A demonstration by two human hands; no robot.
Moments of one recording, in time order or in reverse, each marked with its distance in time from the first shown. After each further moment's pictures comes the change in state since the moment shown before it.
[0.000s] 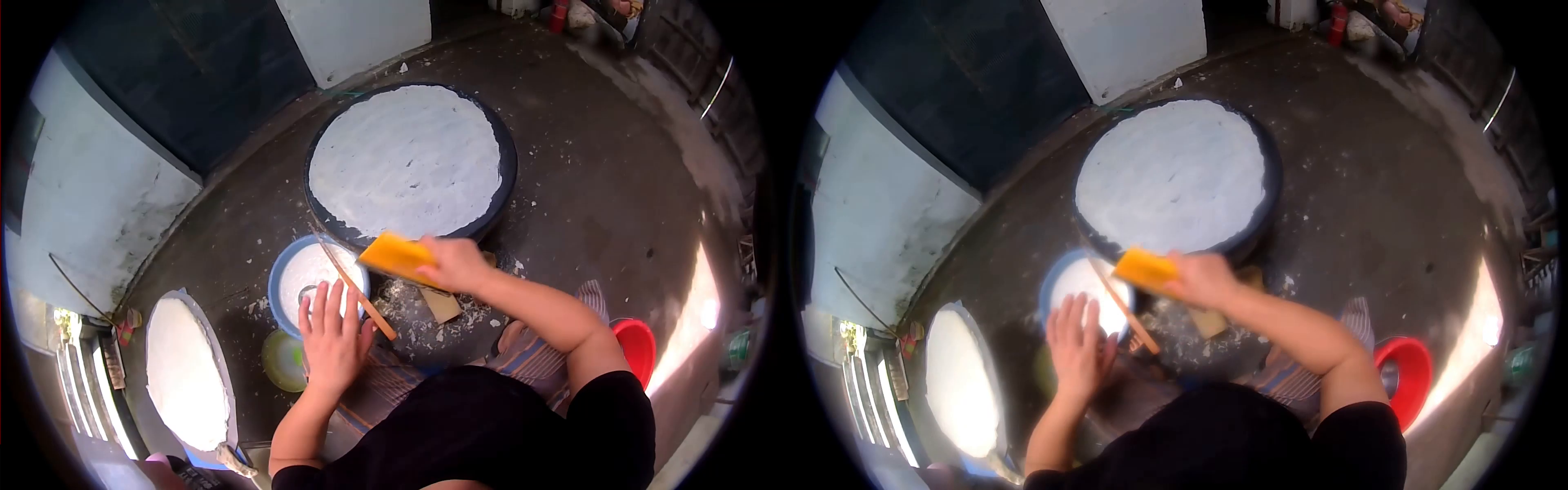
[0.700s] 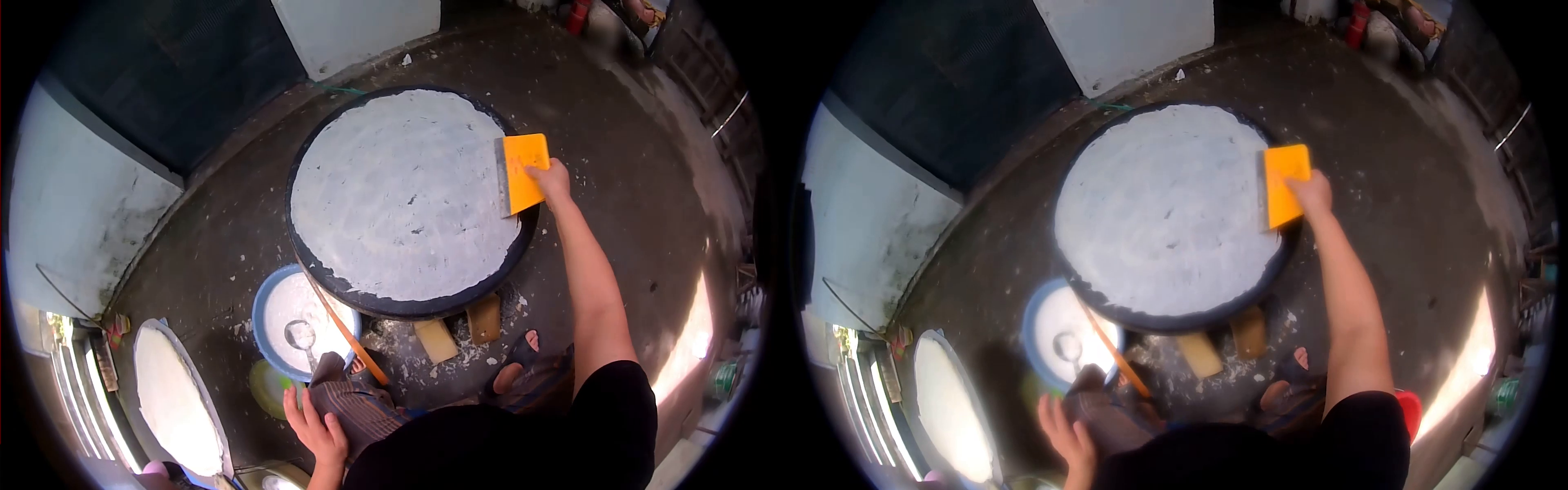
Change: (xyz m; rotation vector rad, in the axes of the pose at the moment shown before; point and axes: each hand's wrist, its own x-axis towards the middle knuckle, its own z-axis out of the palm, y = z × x) left_hand -0.051 -0.012 0.061 -0.208 -0.069 -0.601; right_hand 0.128 0.278 -0.090 0.306 0.549 0.868
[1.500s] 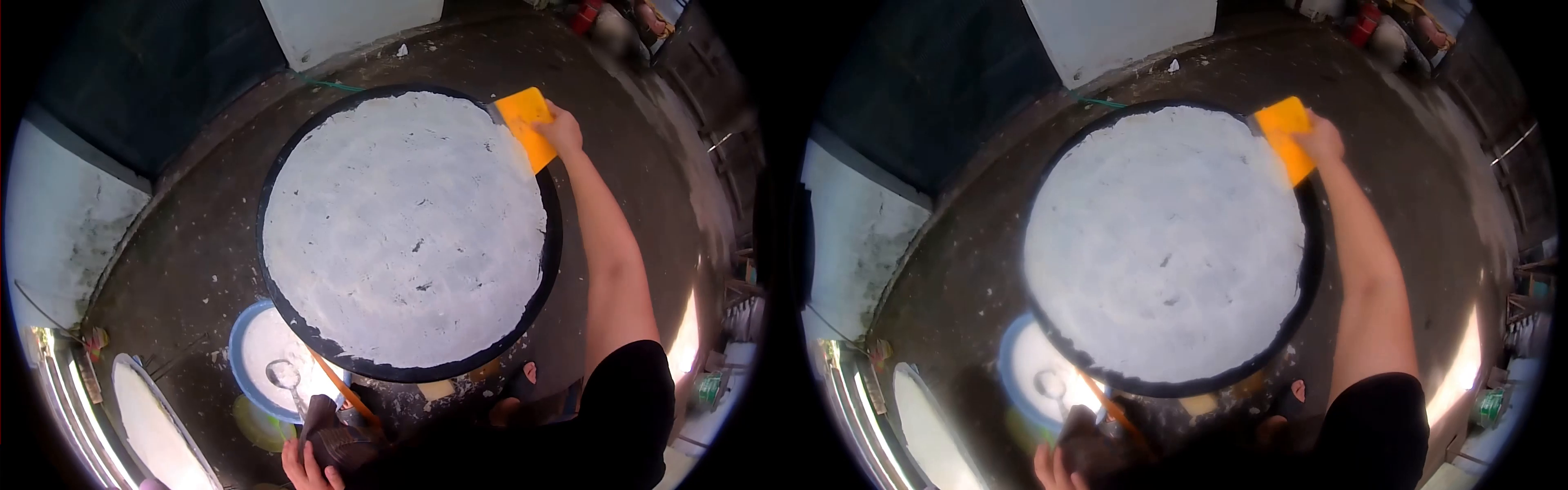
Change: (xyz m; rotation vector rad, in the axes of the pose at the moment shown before) left_hand 0.061 0.012 0.012 0.031 -0.161 0.005; right_hand 0.131 -0.084 0.049 -0.561 0.147 -0.077
